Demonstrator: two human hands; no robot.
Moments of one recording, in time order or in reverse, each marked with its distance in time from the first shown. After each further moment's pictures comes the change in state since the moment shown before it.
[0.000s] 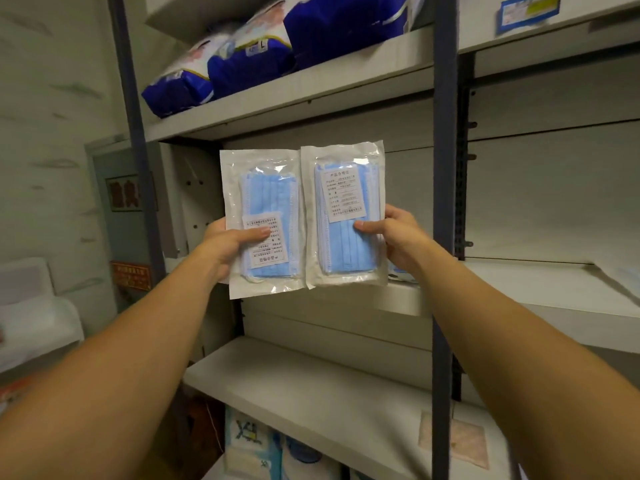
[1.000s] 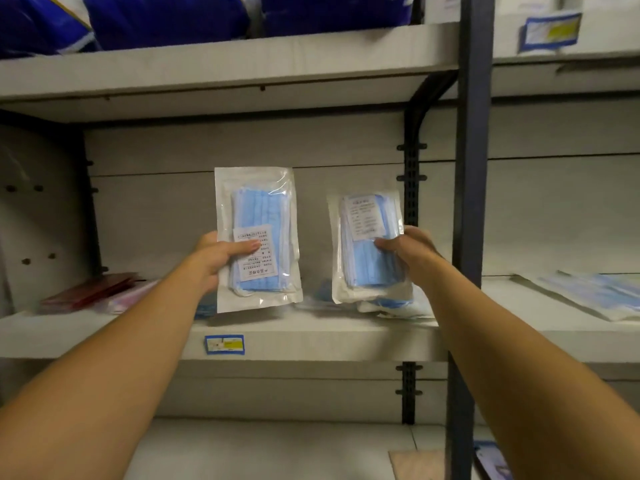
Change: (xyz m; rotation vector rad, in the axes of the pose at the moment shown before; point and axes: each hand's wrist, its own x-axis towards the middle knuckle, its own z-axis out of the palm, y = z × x) left_hand 0.228 -0.069 0.030 -0.114 -0.422 -0.062; right_hand 0.105 0.026 -0.045 -0.369 0.720 0.114
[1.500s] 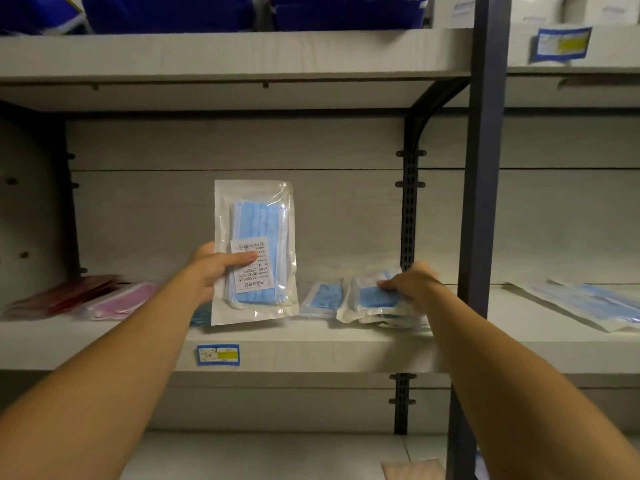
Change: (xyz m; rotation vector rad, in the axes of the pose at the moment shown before) left_hand 0.026 -0.025 -0.012 -0.040 -0.047 -0.020; right_hand 0.020 0.036 0.000 -0.708 0.099 0.159
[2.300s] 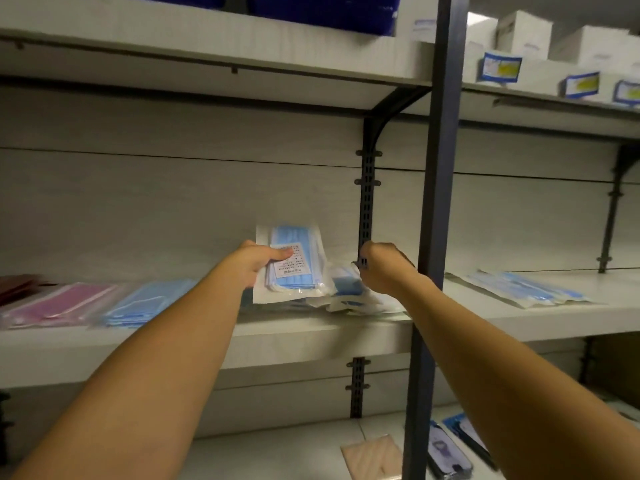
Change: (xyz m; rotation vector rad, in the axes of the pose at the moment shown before) left_hand 0.034 -0.016 0.108 0.094 -0.189 -0.198; right_hand -0.044 -0.004 -0.023 -0.561 0.218 -0.432
